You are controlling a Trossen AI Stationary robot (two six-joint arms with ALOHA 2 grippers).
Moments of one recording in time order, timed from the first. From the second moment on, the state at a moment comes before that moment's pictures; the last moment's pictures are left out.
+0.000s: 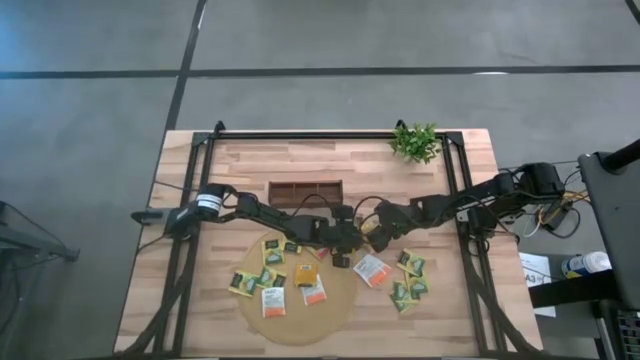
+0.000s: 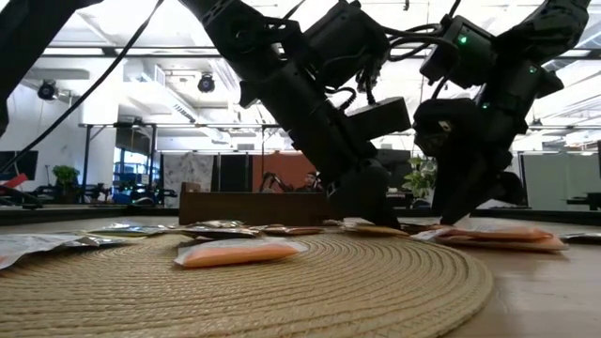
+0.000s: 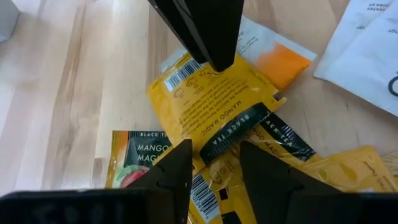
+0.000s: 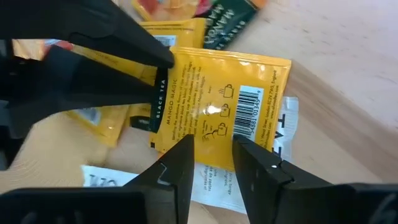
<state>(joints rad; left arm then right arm) -0.12 2.16 1.43 -0.04 -0.33 0.19 0.04 1.44 0.54 -0.09 -0.04 0.99</state>
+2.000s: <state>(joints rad) 0.06 1.85 1.45 -0.32 -0.12 -0.02 0.03 1.09 0.55 -0.35 0.16 0.98</state>
